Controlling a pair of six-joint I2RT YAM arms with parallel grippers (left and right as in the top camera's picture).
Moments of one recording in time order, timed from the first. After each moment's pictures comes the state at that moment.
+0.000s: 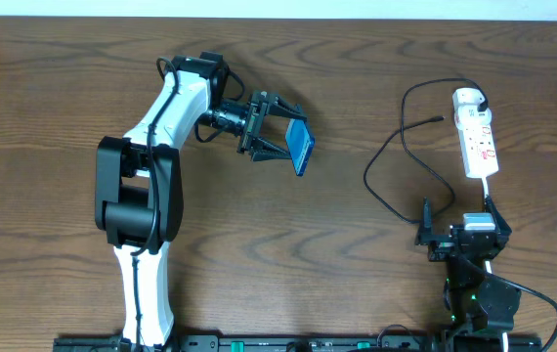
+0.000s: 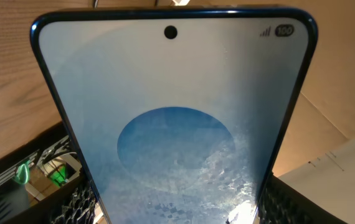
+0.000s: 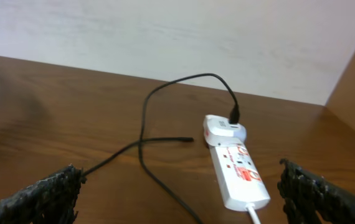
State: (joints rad) left arm -0.20 2.23 1.76 -1.28 1.38 -0.52; right arm -0.06 0.01 0.01 -0.07 -0.04 -0.15
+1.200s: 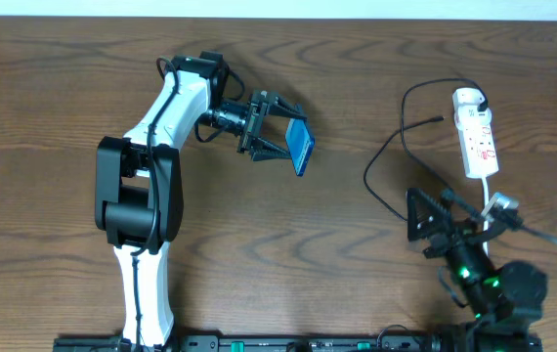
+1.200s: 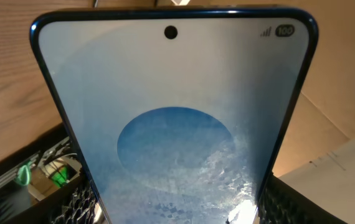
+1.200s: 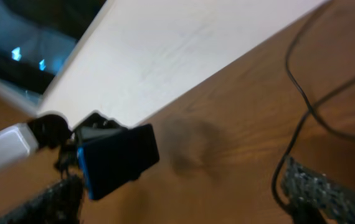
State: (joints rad) left arm -0.20 2.23 1.76 -1.27 1.38 -0.52; right arm -0.06 0.28 0.30 -0.14 -0.42 0.71
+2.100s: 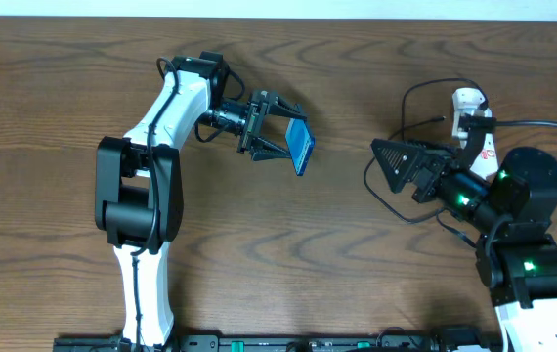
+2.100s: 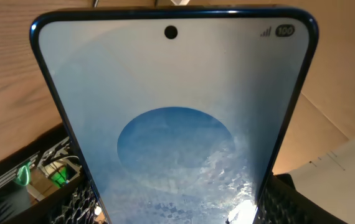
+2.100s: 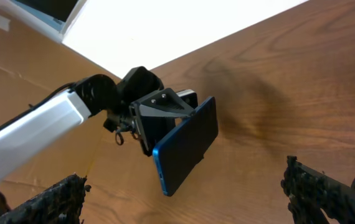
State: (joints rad) left arm -0.20 2.23 1.76 -1.26 1.38 -0.52; right arm 0.08 0.90 0.85 -0.33 -0.62 0.59
